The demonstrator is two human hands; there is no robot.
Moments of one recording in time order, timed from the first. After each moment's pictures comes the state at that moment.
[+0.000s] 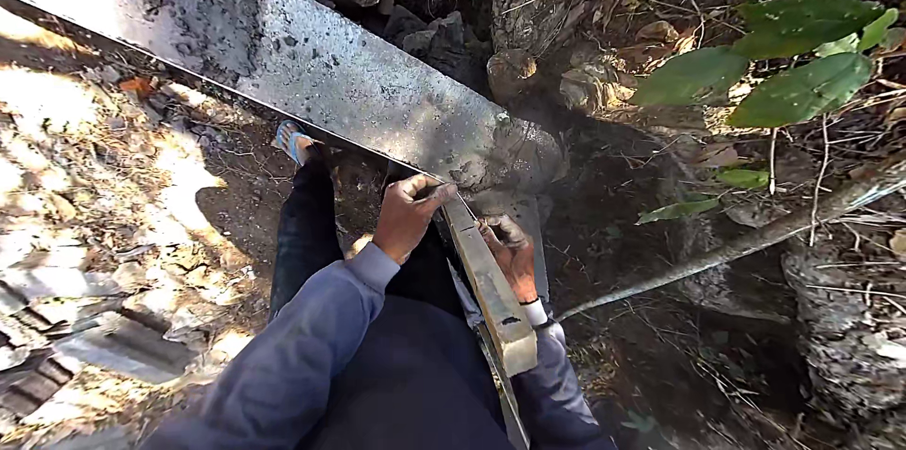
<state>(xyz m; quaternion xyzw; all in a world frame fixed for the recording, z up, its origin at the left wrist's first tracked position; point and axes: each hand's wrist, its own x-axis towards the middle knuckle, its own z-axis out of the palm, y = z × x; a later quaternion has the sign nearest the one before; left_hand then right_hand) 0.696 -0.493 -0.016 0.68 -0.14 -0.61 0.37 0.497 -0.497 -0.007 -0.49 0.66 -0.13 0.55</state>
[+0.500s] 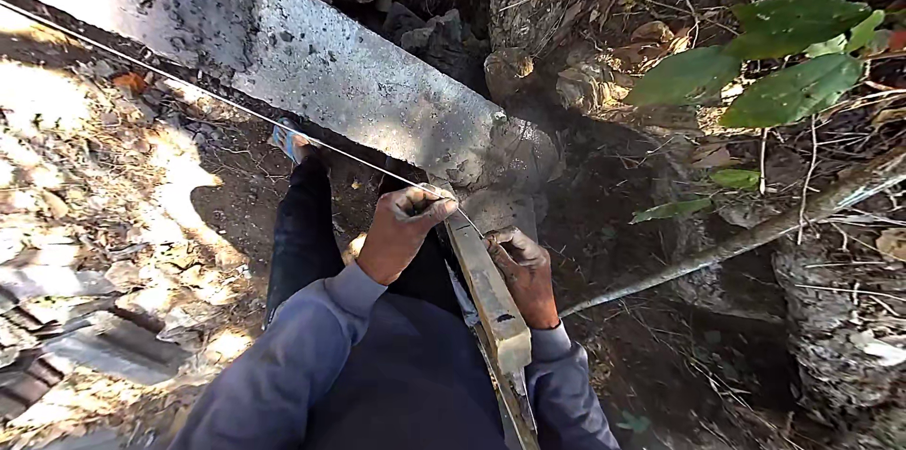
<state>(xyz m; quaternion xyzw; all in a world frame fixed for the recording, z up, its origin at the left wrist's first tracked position) 0.702 -0.488 0.013 0.60 -0.10 -0.65 0.46 0.487 -0.506 0.033 -0.47 0.60 -0.18 0.62</state>
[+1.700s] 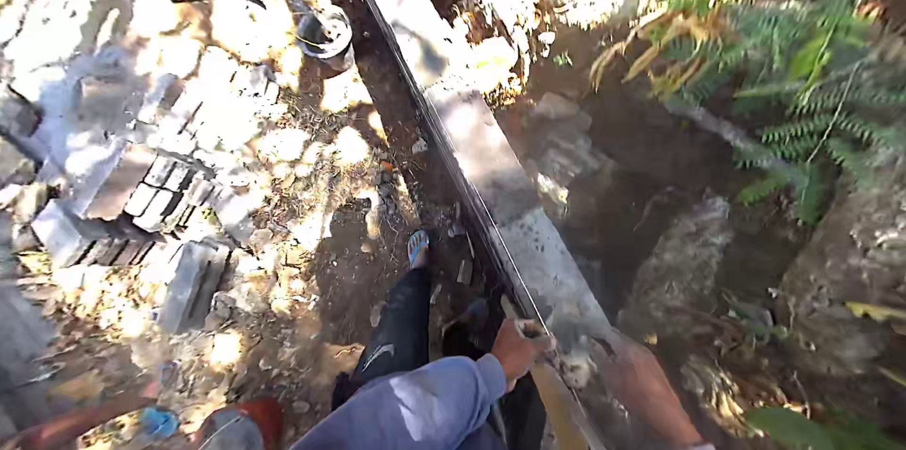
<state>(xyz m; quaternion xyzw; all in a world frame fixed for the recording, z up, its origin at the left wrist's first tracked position) 0.741 -0.483 0.038 0.61 0.09 -0.59 0.52 0.642 -0.657 0.093 -0.84 0.31 0.25 0.37</state>
